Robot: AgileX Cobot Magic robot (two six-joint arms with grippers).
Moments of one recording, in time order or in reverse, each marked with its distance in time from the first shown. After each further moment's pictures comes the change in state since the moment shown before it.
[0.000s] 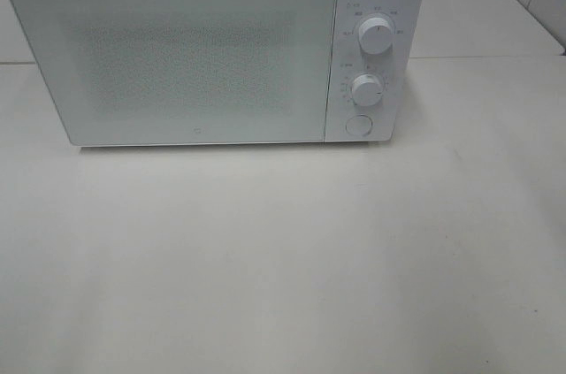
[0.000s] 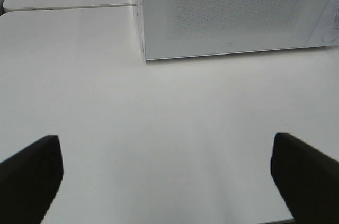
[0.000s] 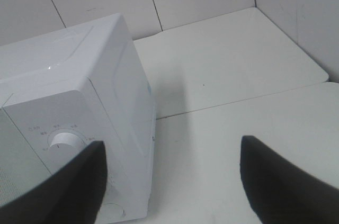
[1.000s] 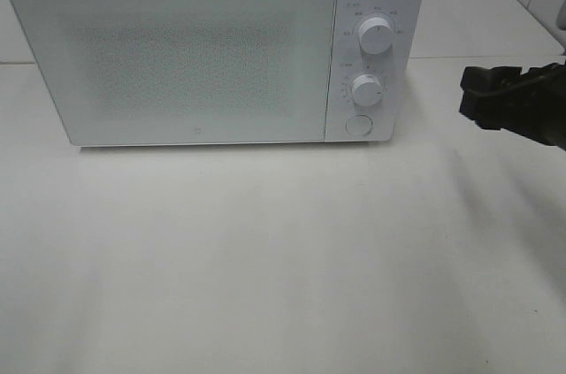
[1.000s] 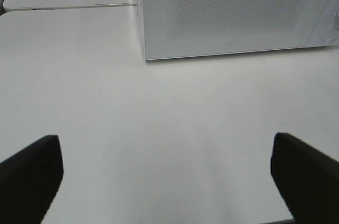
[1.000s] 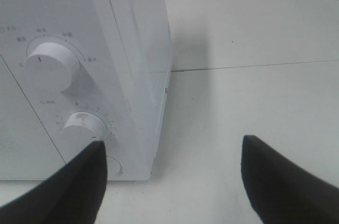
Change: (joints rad) left arm 0.000 0.000 0.000 0.001 0.000 0.000; right arm 0.213 0.513 0.047 0.357 -0.466 -0.423
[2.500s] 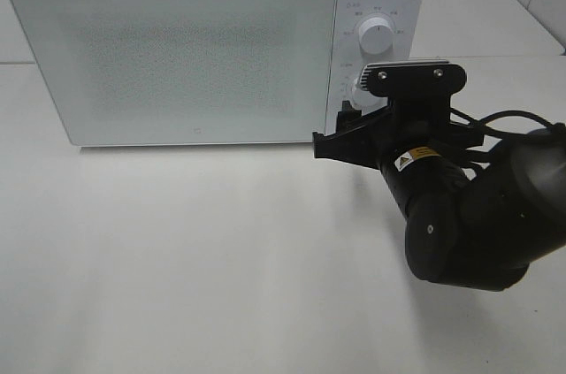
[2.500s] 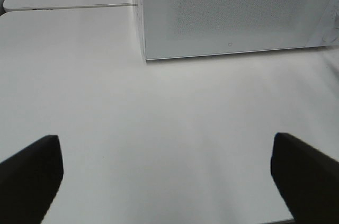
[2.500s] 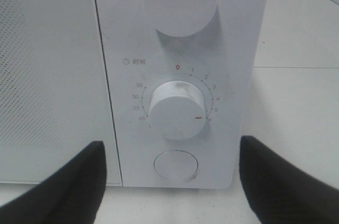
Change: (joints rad) left arm 0.000 0.000 0.000 0.000 0.000 0.000; right arm 0.527 0.564 -0.267 0.660 -0.441 -0.309
